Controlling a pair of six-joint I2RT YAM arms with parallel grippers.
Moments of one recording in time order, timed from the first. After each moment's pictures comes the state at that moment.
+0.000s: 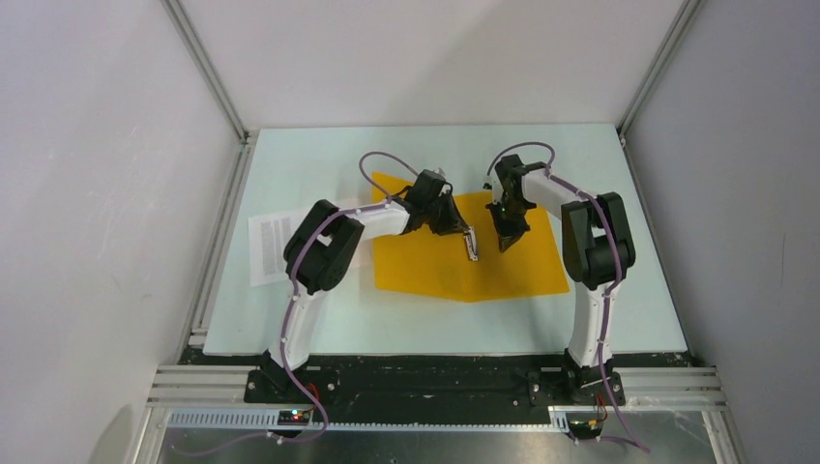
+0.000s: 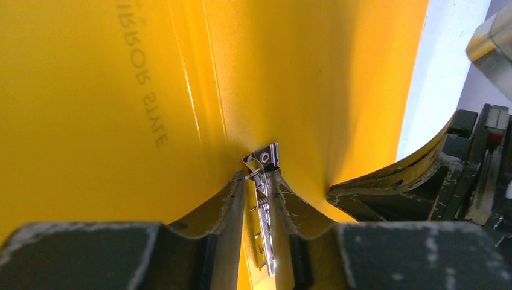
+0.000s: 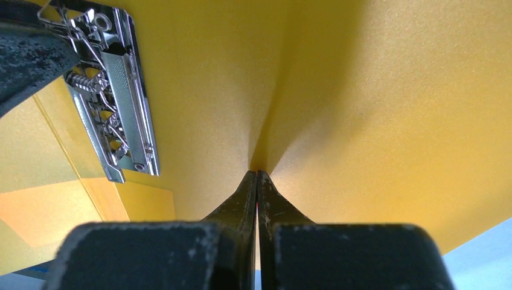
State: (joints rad) left arm -0.66 2.22 1.49 -0.03 0.24 -0.90; right arm 0.29 2.05 1.49 -0.89 -0.14 0.01
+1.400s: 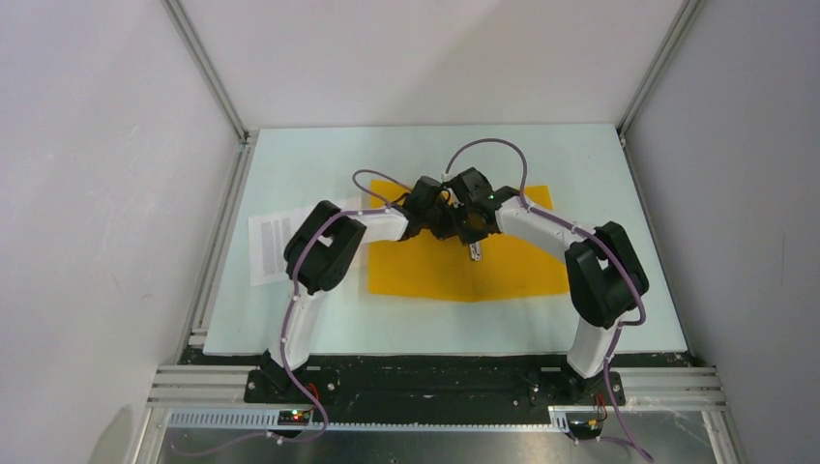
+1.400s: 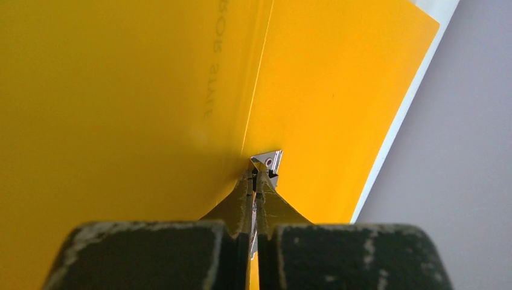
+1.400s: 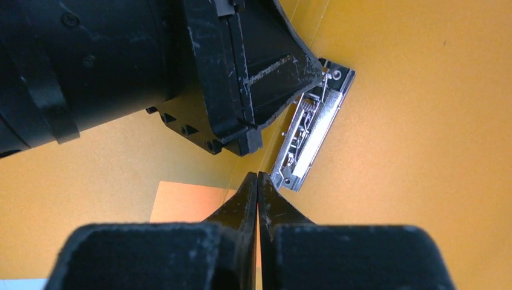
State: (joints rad) left arm -0.66 2.22 1.42 0.08 0.22 -1.20; right arm 0.60 1.80 1.32 -0.58 0.06 0.15
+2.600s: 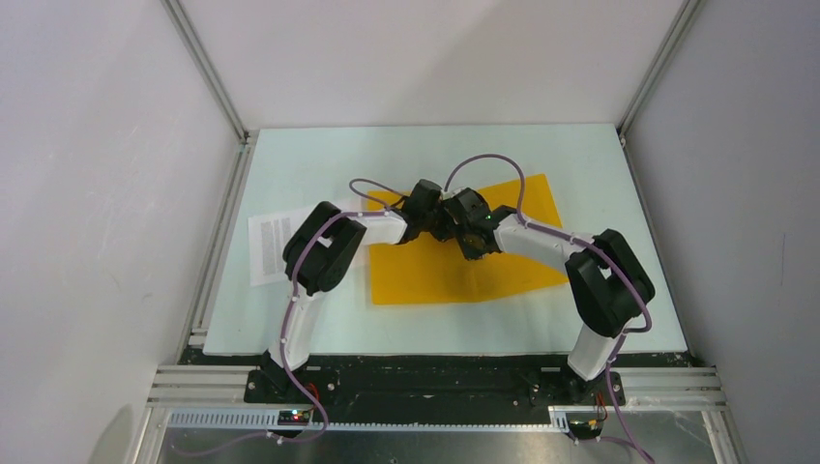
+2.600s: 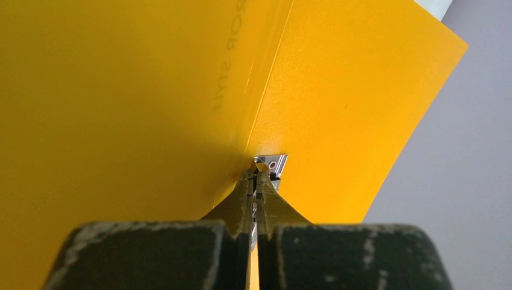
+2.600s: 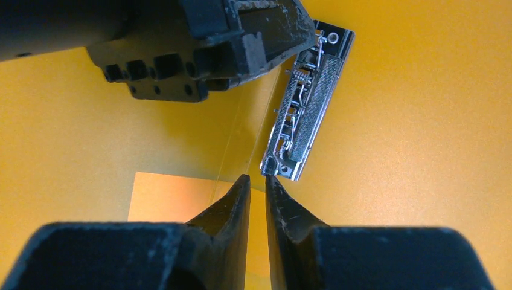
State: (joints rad) left arm -0.67 2.21 1.37 0.12 0.19 -1.35; right arm 0.67 1.74 1.15 -0.49 0.22 0.16
